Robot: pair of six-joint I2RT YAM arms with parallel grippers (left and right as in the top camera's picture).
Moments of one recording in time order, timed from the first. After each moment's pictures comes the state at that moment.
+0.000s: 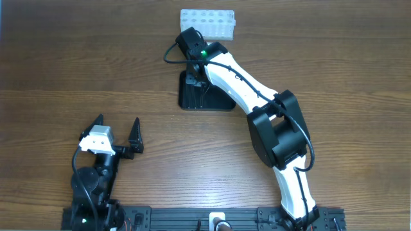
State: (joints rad) left arm -0.07 0.01 0.01 -0.07 0.06 -0.12; right arm 0.58 2.22 1.80 -0.86 0.11 0.62
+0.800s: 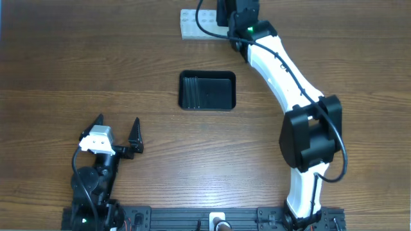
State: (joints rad) left arm -0.07 0.01 0.01 -0.07 0.06 -0.12; right arm 0.36 2.10 1.81 -0.31 0.30 0.25
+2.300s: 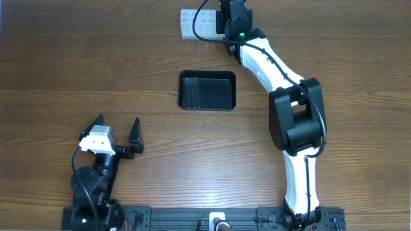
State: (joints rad) left arm -0.07 0.01 0.01 -0.07 0.06 -0.12; right arm 0.34 2.27 1.81 -0.15 0.30 0.16
